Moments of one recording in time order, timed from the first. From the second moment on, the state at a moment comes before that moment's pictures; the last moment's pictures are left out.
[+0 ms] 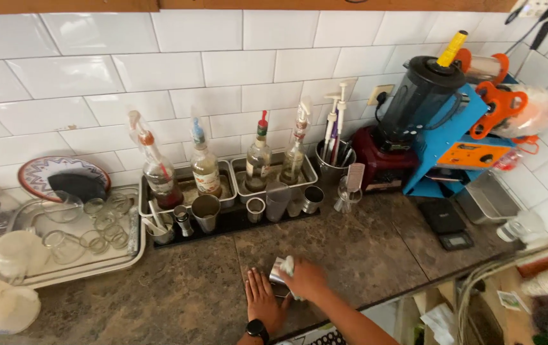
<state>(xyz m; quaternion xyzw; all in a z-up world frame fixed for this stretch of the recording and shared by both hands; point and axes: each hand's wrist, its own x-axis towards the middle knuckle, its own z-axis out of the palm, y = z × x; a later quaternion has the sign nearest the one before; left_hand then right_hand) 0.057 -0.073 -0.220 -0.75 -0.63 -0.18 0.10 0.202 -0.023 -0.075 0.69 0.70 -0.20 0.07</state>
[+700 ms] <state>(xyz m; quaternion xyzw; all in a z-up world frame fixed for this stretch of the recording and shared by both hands) 0.058 -0.072 -0.219 -0.74 -0.62 -0.22 0.15 0.210 -0.028 -0.074 0.66 0.70 -0.27 0.00</state>
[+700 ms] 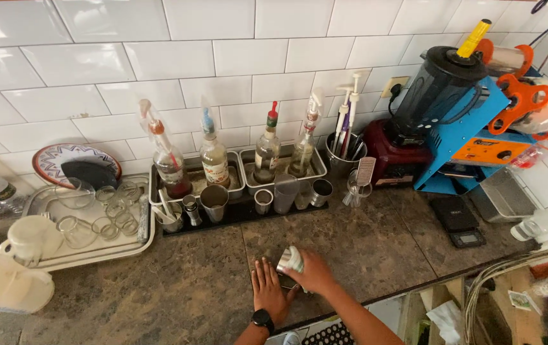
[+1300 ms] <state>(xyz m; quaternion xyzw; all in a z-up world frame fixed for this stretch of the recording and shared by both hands) 0.054 -0.075 -0.187 -0.77 -0.62 -0.11 -0.10 0.226 -0.044 -0.123 0.69 0.63 -0.26 -0.25</state>
